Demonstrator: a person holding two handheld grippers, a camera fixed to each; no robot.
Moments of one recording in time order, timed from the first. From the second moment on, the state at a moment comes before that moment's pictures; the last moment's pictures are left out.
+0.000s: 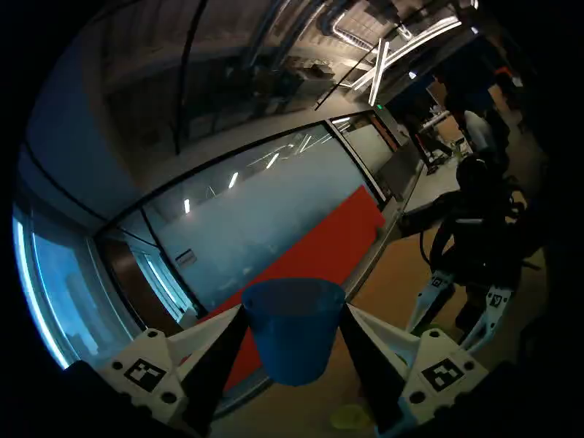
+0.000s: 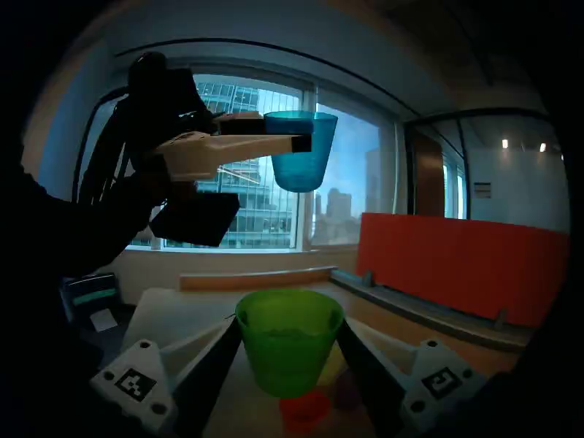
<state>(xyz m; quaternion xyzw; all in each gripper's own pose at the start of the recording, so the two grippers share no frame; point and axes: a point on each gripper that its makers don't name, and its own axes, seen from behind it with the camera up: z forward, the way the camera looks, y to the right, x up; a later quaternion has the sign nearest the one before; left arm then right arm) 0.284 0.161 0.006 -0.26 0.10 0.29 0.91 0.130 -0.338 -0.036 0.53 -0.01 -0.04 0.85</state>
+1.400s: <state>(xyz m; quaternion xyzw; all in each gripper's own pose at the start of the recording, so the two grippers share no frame) 0.252 0.135 0.026 -0.29 0.03 0.05 0.96 0.140 -0.314 -0.030 0.51 -0.01 -0.04 0.86</state>
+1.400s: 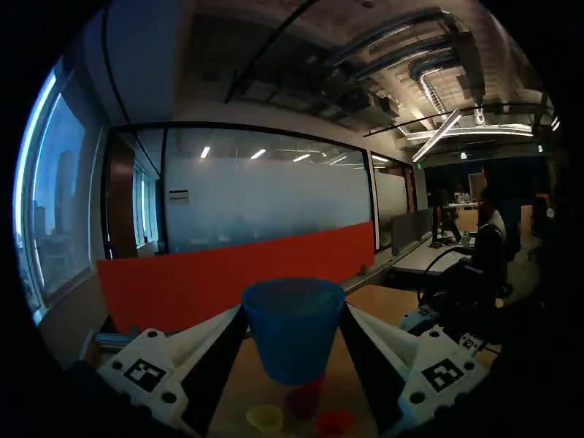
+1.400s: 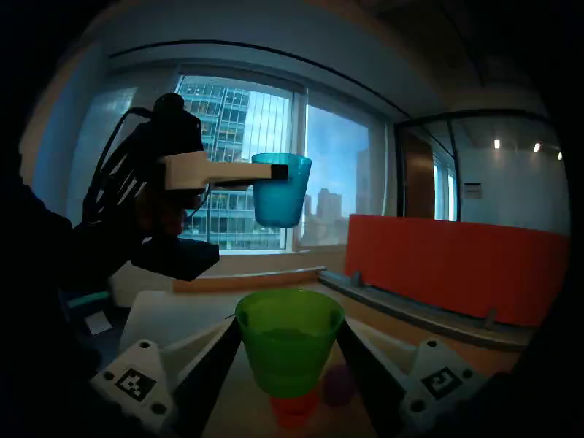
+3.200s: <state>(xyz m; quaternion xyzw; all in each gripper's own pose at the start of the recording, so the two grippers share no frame) 0.132 0.110 0.027 -0.28 -0.07 0.10 0.95 0.118 -0.246 -0.011 0.46 -0.07 -0.05 0.88</state>
